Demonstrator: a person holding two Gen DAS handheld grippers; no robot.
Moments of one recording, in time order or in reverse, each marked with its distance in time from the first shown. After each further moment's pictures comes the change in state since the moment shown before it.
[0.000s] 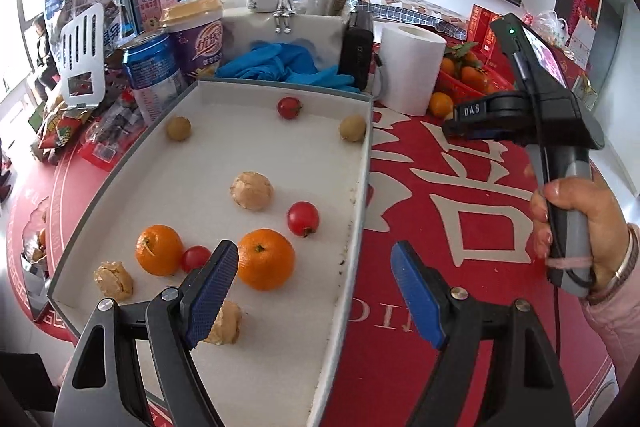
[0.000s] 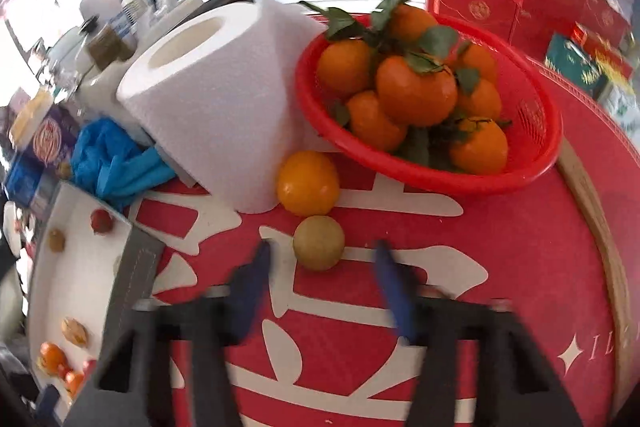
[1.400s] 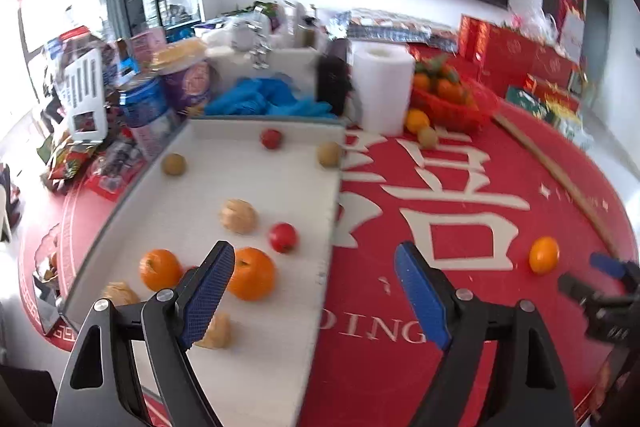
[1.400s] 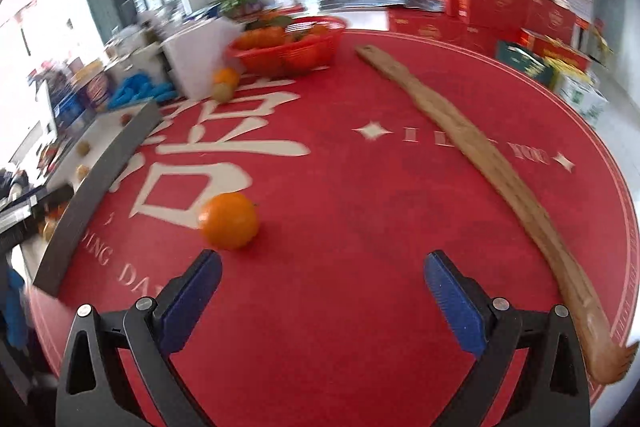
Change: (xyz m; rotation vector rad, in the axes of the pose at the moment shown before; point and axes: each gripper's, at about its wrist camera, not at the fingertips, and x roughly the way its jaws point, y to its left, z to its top) left arm -0.022 -0.025 0.001 0.044 -0.105 0.038; right arm -0.125 -0.102 -0.190 0.008 -0.183 -0.012
